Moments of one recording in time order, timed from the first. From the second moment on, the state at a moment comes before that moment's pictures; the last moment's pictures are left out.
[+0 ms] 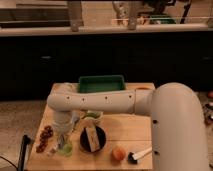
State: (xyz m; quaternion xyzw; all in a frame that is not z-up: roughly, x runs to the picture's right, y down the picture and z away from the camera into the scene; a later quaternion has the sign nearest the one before) arm -0.209 0.238 0.688 -0.27 -0.40 -0.61 0.63
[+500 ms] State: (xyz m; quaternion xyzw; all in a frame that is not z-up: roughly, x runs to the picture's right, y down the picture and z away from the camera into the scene) arm -0.214 0.246 0.689 -0.27 -0.41 -0.62 0.62
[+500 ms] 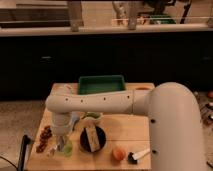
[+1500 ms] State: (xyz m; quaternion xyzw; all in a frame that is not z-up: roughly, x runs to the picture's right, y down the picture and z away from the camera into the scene) arm -0.209 0.253 0.695 -0.27 -0.42 -0.62 0.61
